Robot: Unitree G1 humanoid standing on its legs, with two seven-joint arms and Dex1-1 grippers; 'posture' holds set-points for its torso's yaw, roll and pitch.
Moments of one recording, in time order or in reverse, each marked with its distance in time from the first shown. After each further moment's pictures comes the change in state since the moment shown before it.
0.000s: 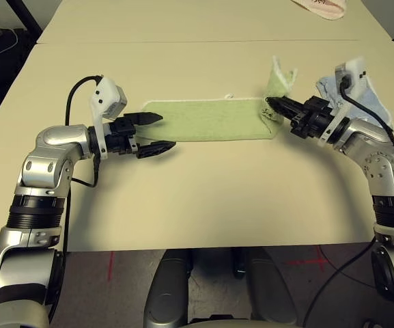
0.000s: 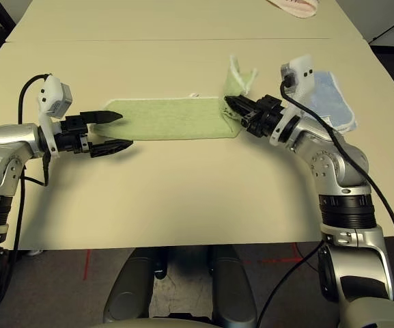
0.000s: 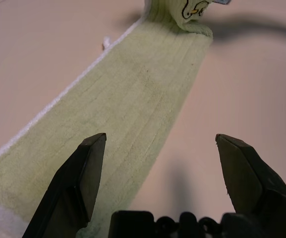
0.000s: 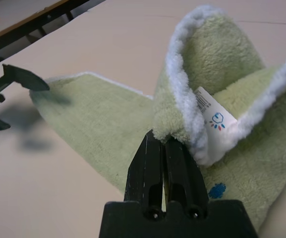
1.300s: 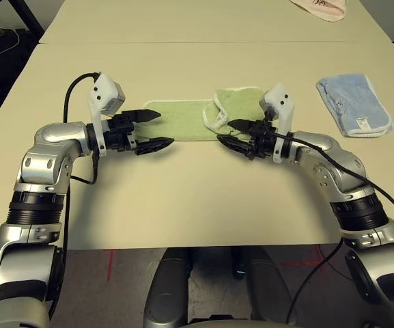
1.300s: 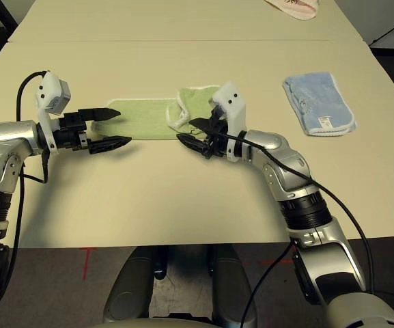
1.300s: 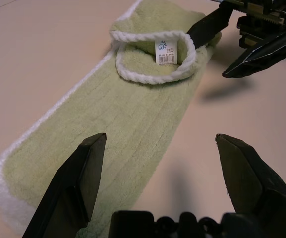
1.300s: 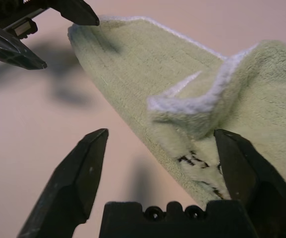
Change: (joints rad) left arm -0.021 0.001 0.000 0.039 0.009 -0.009 0.003; right arm -0.037 0.128 0.212 0.020 -0.215 -0.023 0.069
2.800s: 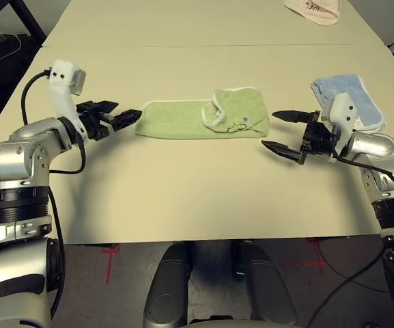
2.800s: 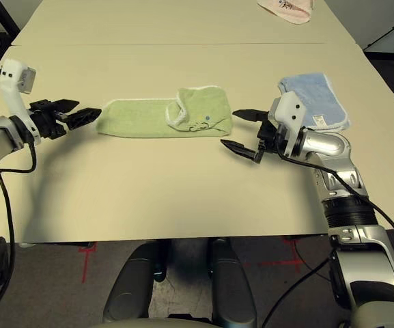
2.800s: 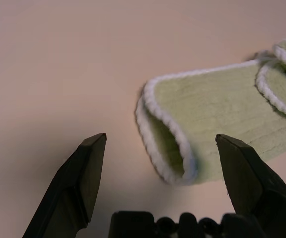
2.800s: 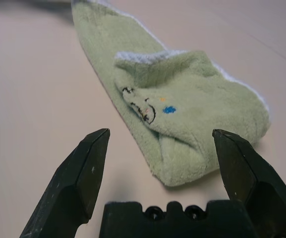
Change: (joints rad) left arm -0.029 -0.005 0.276 -0.004 -0.126 0.603 0.469; right arm 0.050 -0.184 -0.153 0.338 -0.097 -0.679 0.343
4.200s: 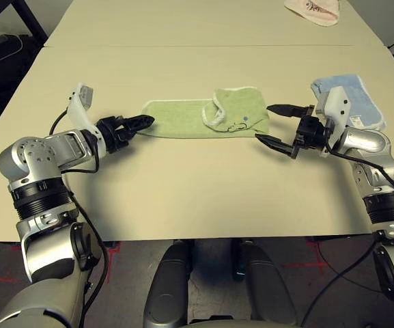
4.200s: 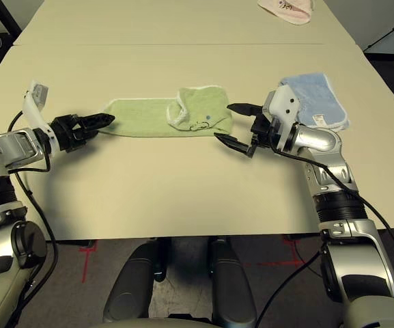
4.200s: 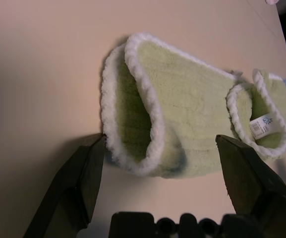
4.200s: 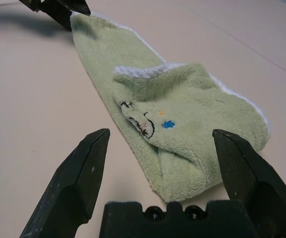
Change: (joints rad) left arm -0.099 -0.220 0.209 0.086 -0.139 0.310 0.306; right arm -0.023 0.026 0.001 0.013 -0.002 0.004 -0.015
